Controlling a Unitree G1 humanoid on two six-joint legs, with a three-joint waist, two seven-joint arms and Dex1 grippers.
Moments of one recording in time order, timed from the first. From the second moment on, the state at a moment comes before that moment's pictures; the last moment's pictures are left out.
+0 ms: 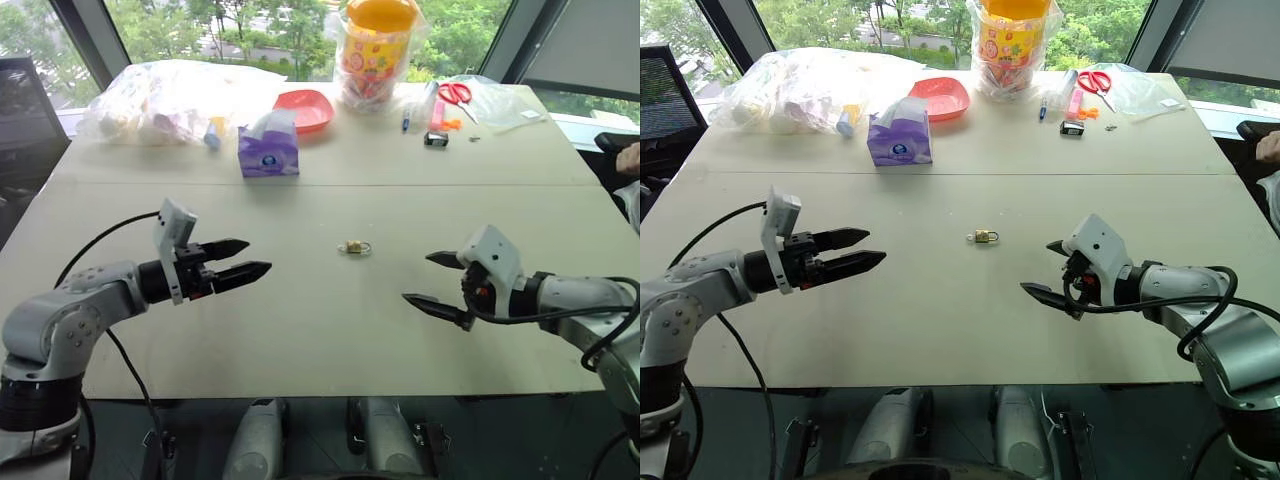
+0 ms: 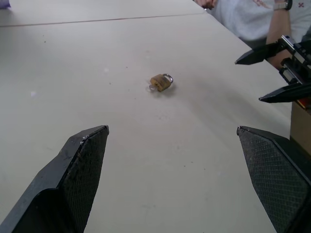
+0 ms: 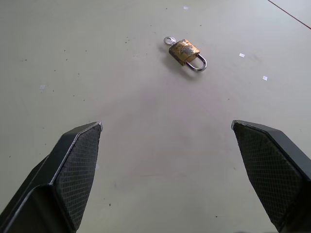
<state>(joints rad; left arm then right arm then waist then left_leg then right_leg) -0.24 0.73 0.22 -0.32 -0.89 0.94 -0.76 -0.12 -0.89 -0.13 -0.56 0.51 0.82 0.77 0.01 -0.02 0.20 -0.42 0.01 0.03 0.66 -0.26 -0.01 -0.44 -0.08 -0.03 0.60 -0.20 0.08</state>
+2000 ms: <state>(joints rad) -0.43 0.76 0.03 -0.22 -0.63 0.78 -0.94 -0.86 -0.48 0.38 0.52 0.00 0.30 1.06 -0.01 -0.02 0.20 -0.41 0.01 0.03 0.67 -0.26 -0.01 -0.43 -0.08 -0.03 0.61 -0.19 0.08</state>
